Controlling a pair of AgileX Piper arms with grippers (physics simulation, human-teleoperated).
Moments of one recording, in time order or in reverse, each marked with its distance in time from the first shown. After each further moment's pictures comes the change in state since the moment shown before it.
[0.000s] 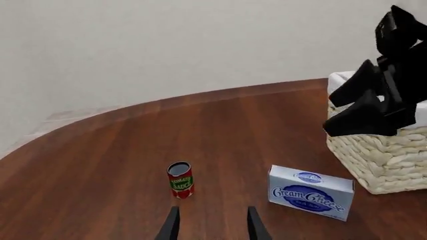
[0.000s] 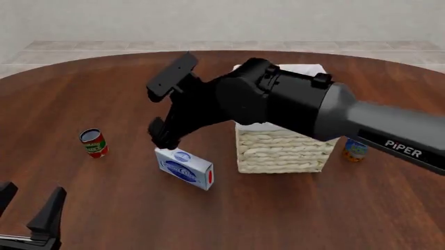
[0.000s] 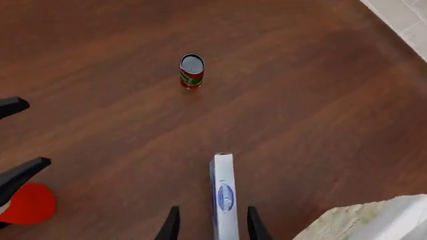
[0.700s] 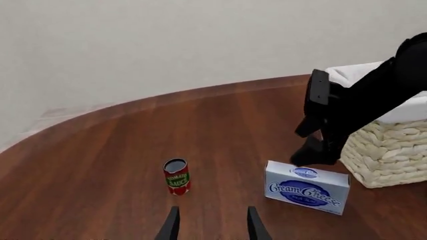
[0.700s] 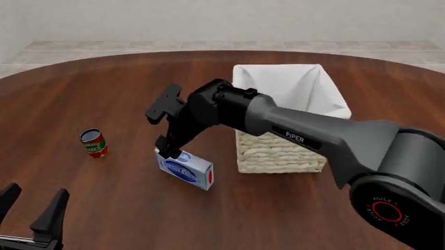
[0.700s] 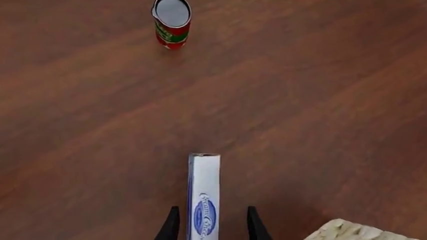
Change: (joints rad) left arm -0.017 0.001 0.000 0.019 0.001; right arm -0.067 0.338 -0.236 0.118 -0.140
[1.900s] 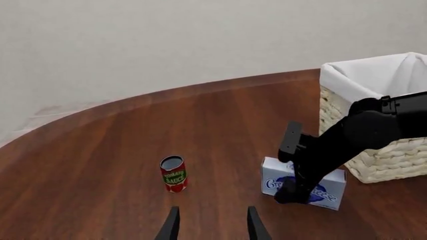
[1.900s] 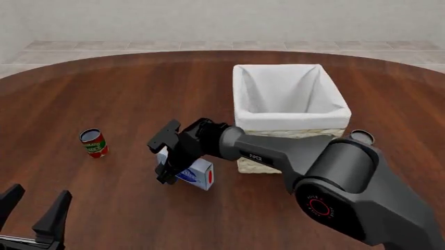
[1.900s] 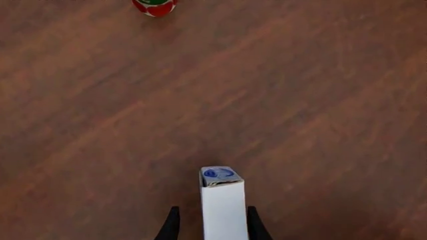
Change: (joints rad) left arm -0.015 0.005 0.000 0.013 0.000; right arm 0.010 0.230 -0.015 -0.104 0.144
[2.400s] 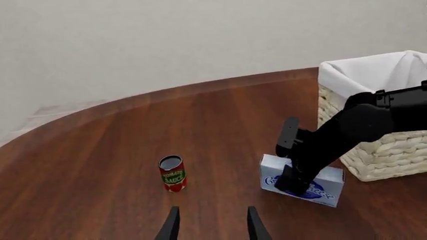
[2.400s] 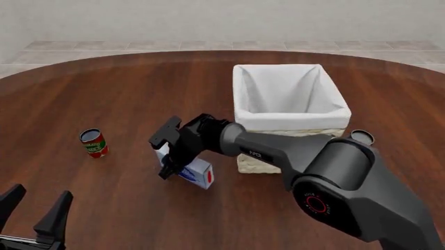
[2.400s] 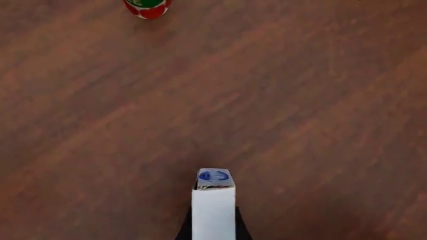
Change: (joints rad) left arm -0.007 0.003 0.000 0.001 0.003; right arm -0.018 0.020 -0.051 0.033 -0.036
